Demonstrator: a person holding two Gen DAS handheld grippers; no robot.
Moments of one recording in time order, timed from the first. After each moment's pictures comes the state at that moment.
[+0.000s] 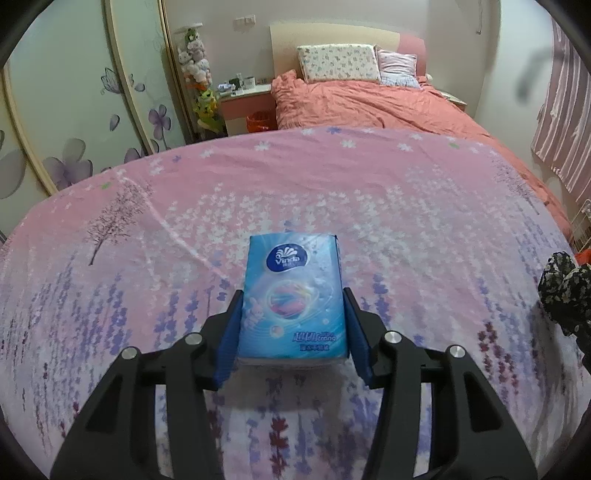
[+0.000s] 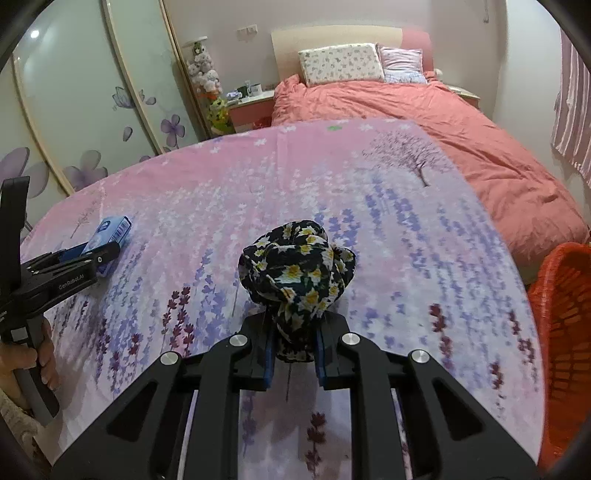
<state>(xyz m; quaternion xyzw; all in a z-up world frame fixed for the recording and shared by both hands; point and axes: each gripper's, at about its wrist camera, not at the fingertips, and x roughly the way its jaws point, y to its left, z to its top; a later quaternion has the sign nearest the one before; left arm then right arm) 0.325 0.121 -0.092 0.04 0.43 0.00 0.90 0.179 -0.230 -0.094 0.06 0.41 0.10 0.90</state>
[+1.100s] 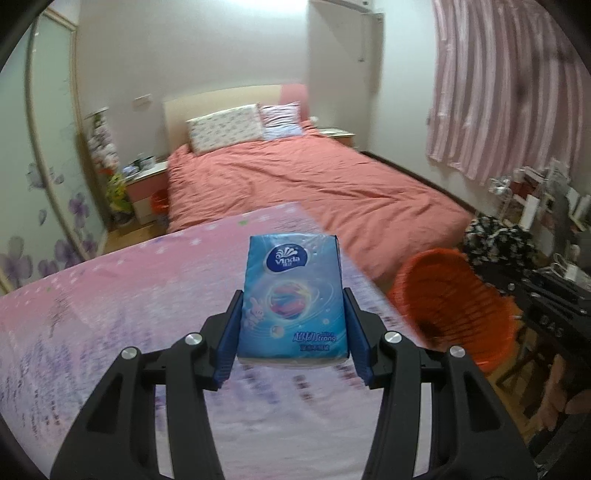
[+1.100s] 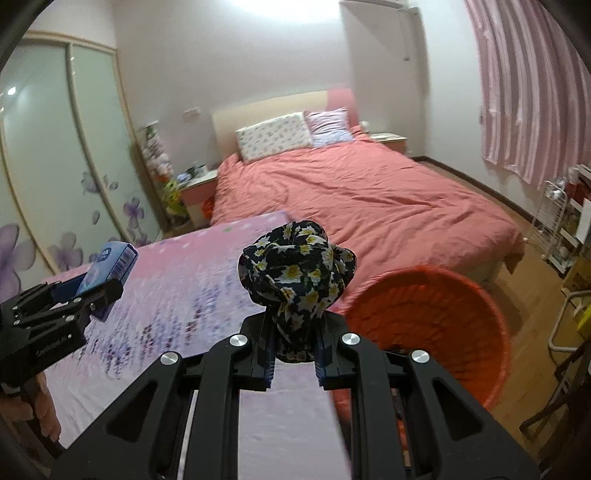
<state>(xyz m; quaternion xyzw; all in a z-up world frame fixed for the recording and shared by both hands) 0.195 -0.096 0.044 0.08 0.32 -0.20 0.92 0.064 -0.380 0.005 0.11 0.29 -0.02 0.95</state>
